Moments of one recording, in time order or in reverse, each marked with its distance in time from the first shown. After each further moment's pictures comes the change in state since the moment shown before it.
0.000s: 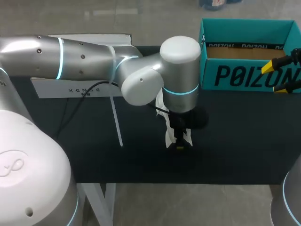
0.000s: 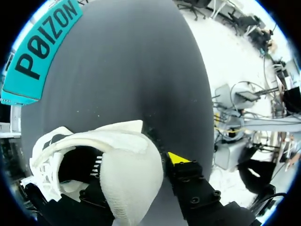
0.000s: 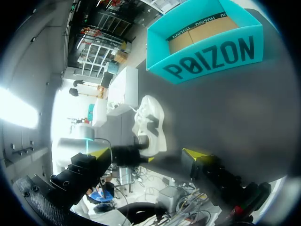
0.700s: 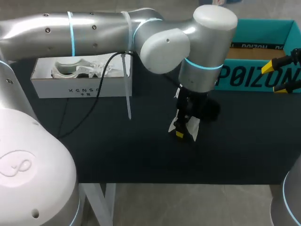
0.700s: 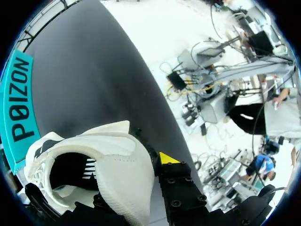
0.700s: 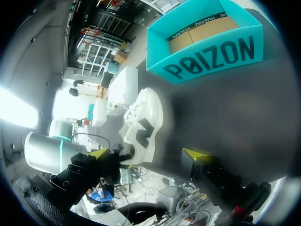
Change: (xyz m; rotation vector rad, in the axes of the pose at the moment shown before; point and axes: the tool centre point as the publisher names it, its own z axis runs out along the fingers) left arm 0.025 0.000 -0.091 -0.171 0.150 0.462; right arm 0.000 0.000 0.000 0.000 0.000 0.000
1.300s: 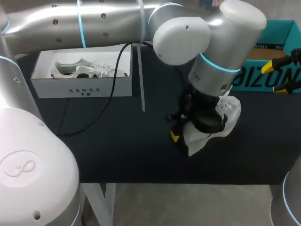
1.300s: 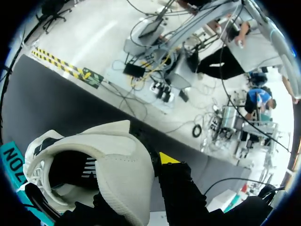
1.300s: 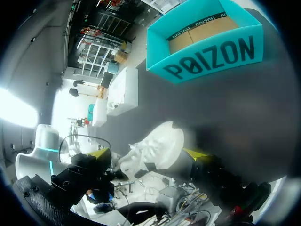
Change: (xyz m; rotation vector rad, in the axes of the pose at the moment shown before) left arm 0.057 -0.011 -0.035 -0.132 0.118 0.561; right arm 0.000 0.000 0.000 0.000 0.000 0.000
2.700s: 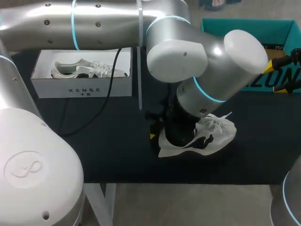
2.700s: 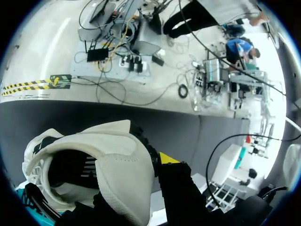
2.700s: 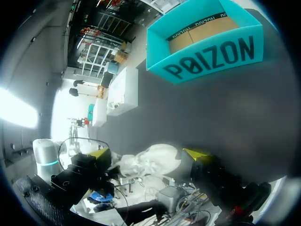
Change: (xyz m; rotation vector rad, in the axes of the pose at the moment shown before) left arm 0.043 0.041 0.020 -0.269 0.094 0.325; right arm 0.000 0.000 0.000 0.000 0.000 0.000
